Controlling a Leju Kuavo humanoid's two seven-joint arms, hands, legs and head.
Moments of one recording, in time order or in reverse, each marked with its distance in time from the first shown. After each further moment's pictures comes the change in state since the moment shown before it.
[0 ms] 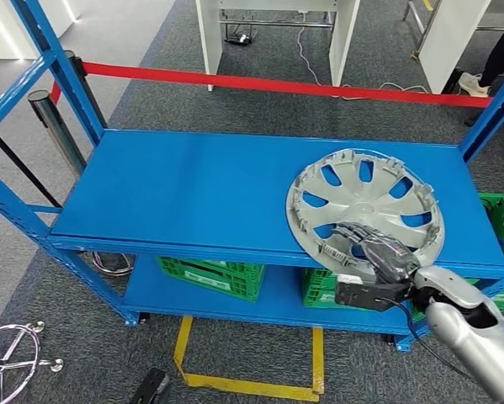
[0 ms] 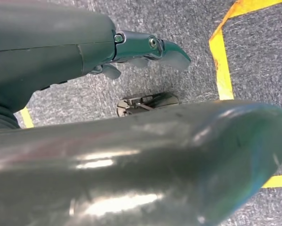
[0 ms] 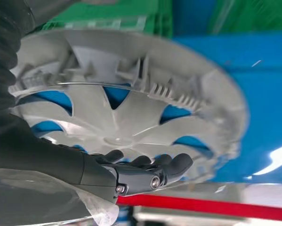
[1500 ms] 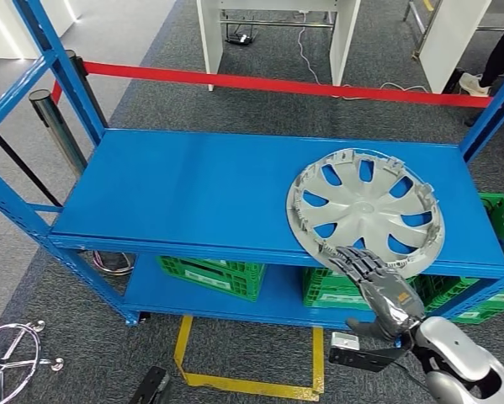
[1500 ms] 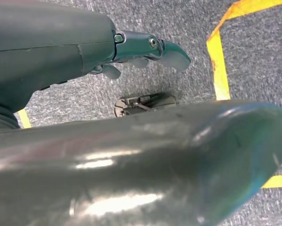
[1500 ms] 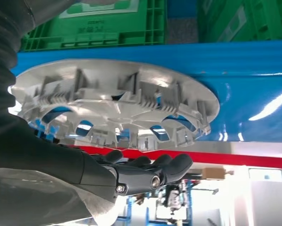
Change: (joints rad) left arm -0.012 -0.013 0.044 0.008 -0.041 -0.007 -0.006; right arm 0.236 -0.089 0.041 -0.255 0.225 -0.322 0.101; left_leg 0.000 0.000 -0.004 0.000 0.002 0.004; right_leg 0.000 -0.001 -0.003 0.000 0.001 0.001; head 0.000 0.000
